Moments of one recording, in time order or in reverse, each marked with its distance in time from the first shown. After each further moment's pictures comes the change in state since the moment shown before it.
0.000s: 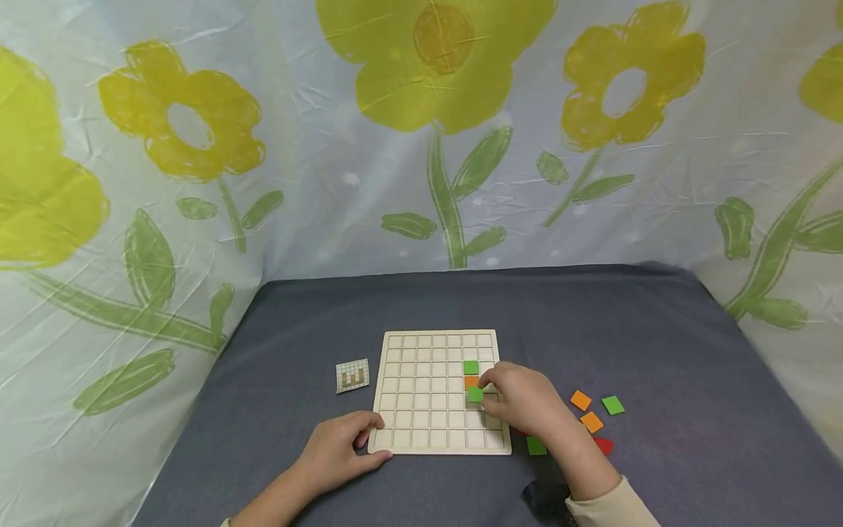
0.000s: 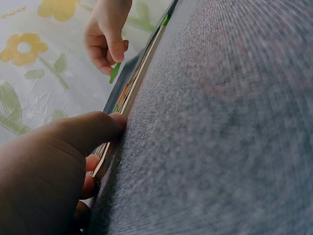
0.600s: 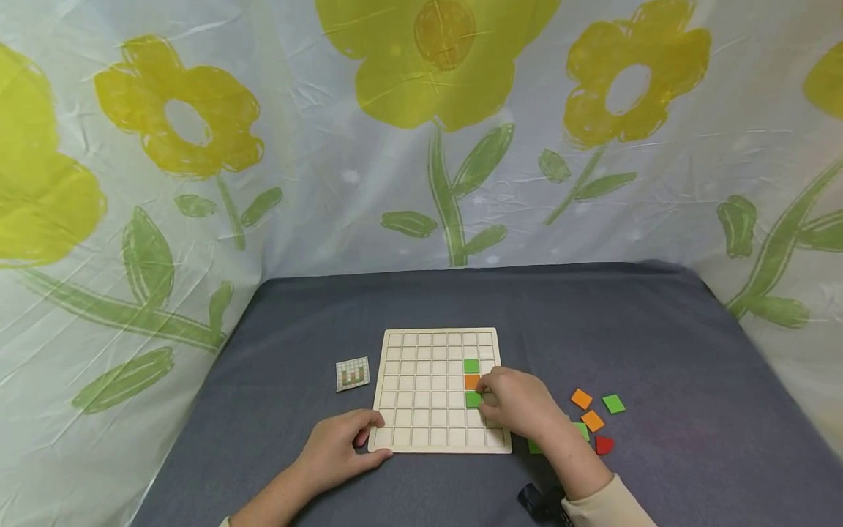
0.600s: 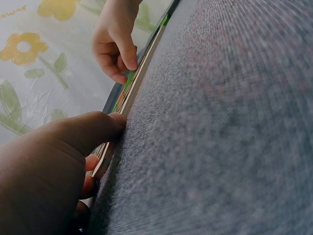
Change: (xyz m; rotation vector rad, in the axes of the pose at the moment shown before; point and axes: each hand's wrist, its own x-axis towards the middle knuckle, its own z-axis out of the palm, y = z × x) left_hand 0.000 -0.001 0.000 -0.018 -0.019 -0.017; right_hand 0.006 0.002 0.018 -0.076 -0.027 0.023
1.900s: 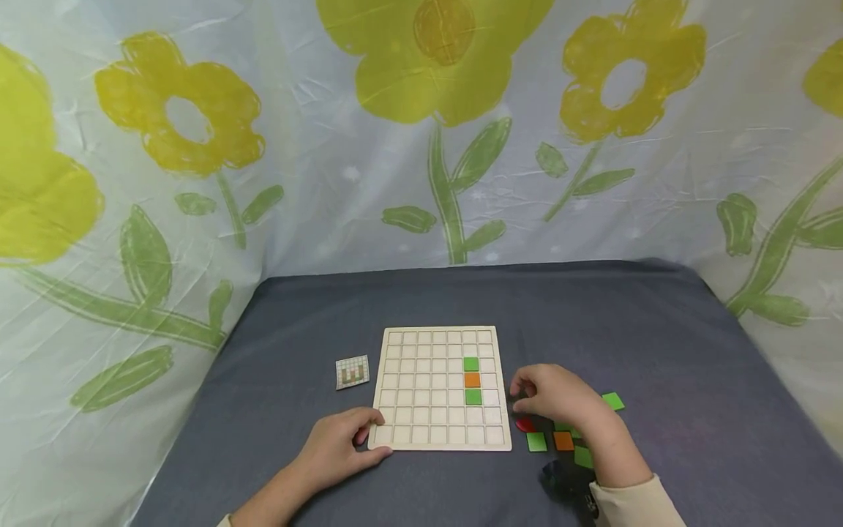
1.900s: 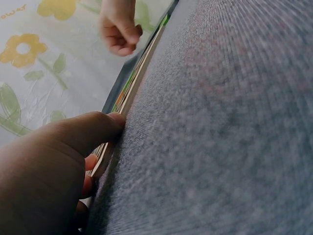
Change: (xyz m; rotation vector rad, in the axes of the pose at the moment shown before) left_hand 0.000 -0.003 0.002 0.001 0.008 0.011; right_hand -0.020 0.041 -0.037 0.326 -0.221 0.080
